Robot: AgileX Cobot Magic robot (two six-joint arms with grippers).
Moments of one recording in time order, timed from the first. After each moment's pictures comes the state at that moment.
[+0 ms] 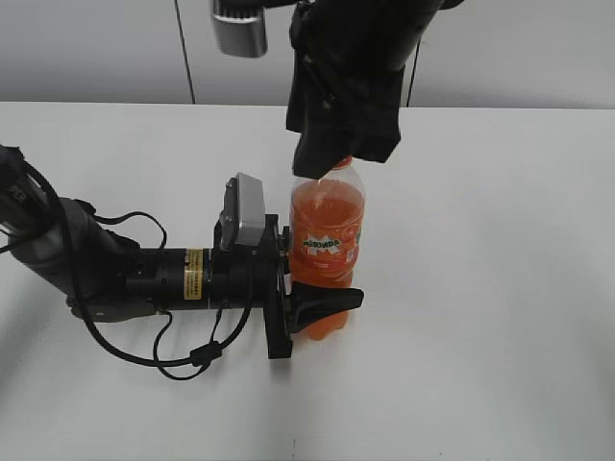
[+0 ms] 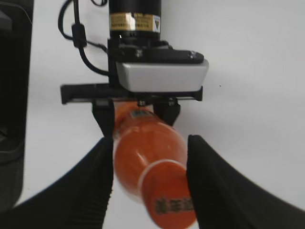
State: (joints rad) left arm -0.43 2.32 -0.96 1.11 -1.27 -0.30; right arm 0.71 1.80 -1.70 0.22 1.22 -1.12
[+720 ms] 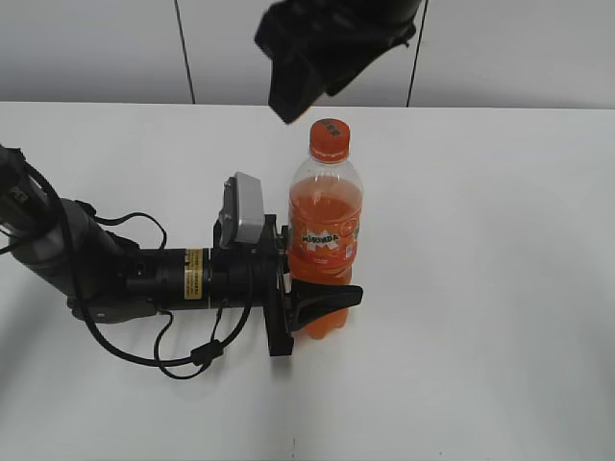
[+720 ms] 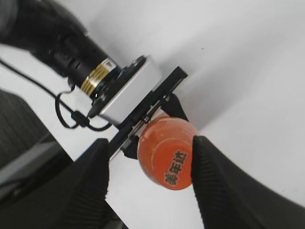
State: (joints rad) left arm -0.43 2.33 -0.96 1.09 -1.28 -0.31; right arm 0.72 1.78 -1.75 0.19 1.22 -0.30
